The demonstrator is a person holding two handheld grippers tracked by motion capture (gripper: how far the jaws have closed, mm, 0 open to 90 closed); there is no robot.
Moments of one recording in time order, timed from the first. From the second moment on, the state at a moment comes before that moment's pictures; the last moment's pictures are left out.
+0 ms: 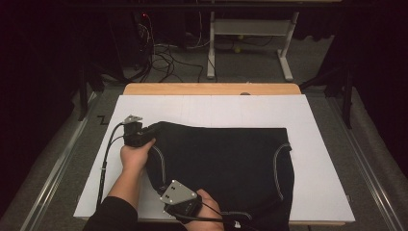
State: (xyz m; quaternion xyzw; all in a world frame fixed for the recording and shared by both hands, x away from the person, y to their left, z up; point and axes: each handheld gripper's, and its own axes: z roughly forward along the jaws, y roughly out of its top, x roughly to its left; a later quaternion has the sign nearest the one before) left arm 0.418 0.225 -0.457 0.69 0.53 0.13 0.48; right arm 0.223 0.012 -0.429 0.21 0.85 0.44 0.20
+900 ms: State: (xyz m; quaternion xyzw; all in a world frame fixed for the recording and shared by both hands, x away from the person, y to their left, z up) left arm 0.418 0.242 -0.432 0.67 0.52 0.16 0.50; right arm 0.226 0.017 -0.406 0.20 0.84 0.47 0.20
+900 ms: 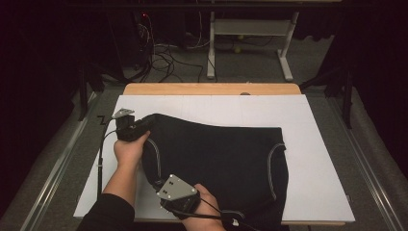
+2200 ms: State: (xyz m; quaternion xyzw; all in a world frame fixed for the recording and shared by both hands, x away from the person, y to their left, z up) left arm 0.392 0.326 -0.436 0.64 0.57 0.20 0.47; right arm 0.227 0.095 -0.412 0.16 0.84 0.49 0.17
